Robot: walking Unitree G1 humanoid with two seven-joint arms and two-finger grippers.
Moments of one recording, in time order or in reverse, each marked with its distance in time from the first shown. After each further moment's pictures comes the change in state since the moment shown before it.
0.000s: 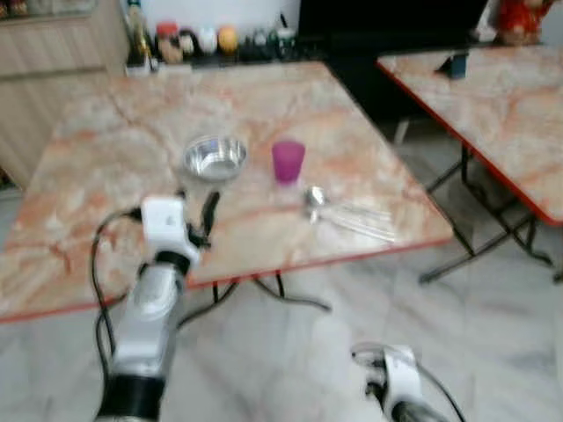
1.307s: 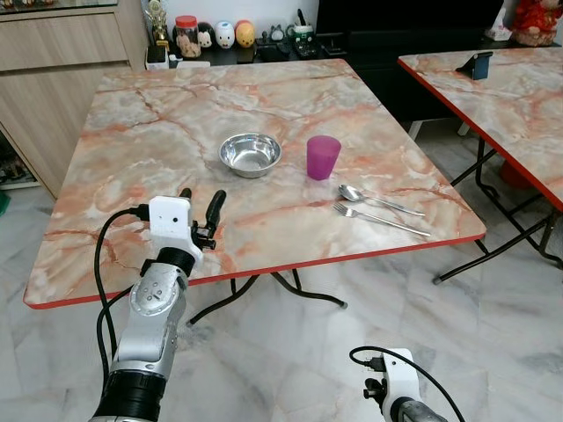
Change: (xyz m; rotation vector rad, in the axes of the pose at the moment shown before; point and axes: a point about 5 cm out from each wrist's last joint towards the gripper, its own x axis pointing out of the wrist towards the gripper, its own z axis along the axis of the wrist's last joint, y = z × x) left arm 0.000 0.005 -0.001 0.019 0.012 0.007; right arm 0.001 0.007 0.004 -0.019 -0.009 0.023
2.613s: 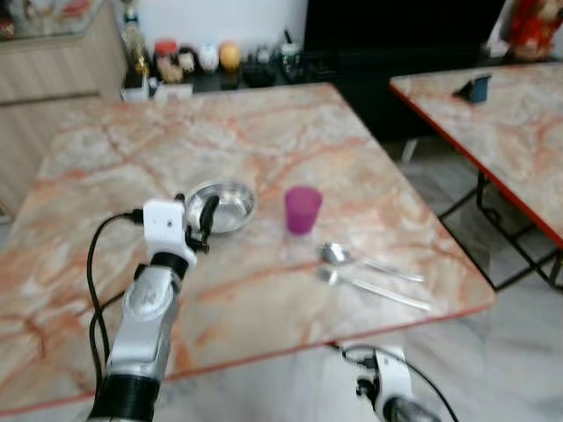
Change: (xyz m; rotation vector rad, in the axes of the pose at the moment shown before) left arm -0.002 -0.010 -0.007 -0.001 0.031 -0.021; right arm -0.002 -0.004 -0.008 -0.008 0.026 -0.005
